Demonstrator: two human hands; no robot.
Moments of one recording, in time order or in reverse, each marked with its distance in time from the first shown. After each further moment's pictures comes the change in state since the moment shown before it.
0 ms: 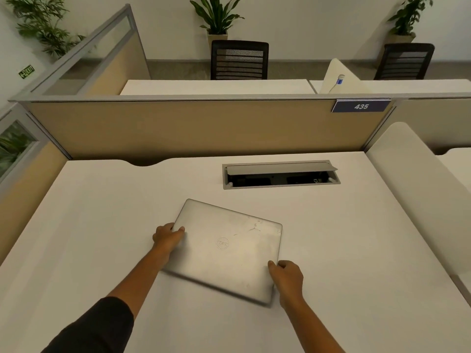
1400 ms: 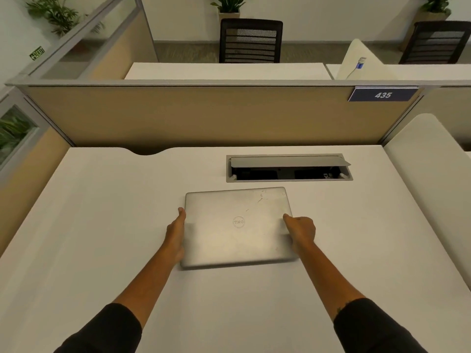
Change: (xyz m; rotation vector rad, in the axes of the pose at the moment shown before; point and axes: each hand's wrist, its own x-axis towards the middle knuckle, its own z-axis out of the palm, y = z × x) left_hand 0.014 -0.008 0.039 -0.701 -0.130 -0.239; right_hand 0.123 -0.070 -0.018 0.028 0.039 -0.054
